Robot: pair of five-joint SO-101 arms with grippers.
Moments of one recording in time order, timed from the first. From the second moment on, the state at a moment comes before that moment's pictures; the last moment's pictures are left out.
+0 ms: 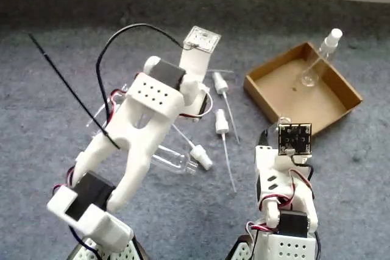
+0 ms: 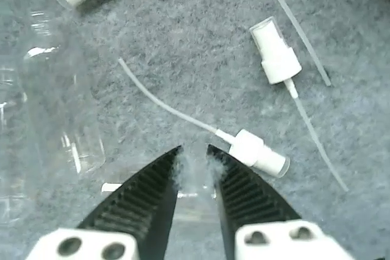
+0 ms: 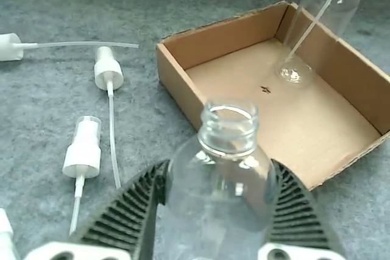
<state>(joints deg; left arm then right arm) 23.6 1.2 -1.6 83.8 12.5 1.6 -104.6 92.6 45.8 9.3</state>
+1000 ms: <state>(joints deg) 28.7 38.2 -32.1 87.4 37.5 1.7 -104.6 92.6 45.8 9.3</state>
